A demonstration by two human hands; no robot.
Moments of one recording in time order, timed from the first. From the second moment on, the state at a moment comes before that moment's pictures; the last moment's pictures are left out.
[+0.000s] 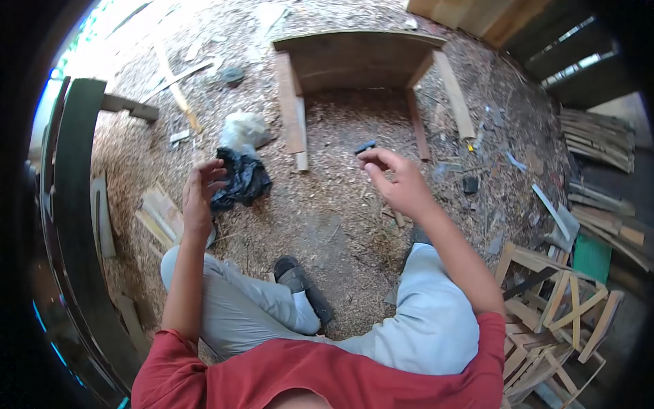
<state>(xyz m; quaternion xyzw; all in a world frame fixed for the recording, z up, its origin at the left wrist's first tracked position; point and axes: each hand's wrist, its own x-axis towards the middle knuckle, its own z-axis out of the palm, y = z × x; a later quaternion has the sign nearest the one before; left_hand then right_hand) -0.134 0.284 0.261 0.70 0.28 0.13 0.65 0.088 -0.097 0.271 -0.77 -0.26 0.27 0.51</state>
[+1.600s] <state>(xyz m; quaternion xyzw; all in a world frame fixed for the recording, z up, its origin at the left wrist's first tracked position) -0.433 0.448 0.141 0.73 0.56 0.12 0.37 -0.284 0.313 0.102 -0.85 -0.33 0.28 0.29</state>
